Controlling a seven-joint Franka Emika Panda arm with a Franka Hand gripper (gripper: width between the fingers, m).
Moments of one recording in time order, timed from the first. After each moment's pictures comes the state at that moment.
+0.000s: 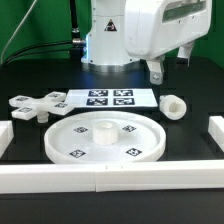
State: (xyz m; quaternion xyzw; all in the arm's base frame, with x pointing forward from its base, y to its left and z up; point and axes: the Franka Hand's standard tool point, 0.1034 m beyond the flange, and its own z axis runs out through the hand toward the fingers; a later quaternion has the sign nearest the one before) arm 0.562 0.055 0.117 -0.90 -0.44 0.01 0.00
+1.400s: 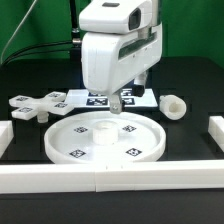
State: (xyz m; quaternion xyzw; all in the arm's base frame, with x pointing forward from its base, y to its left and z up) arm 0.554 -0.009 0.071 -0.87 -0.50 0.01 0.00
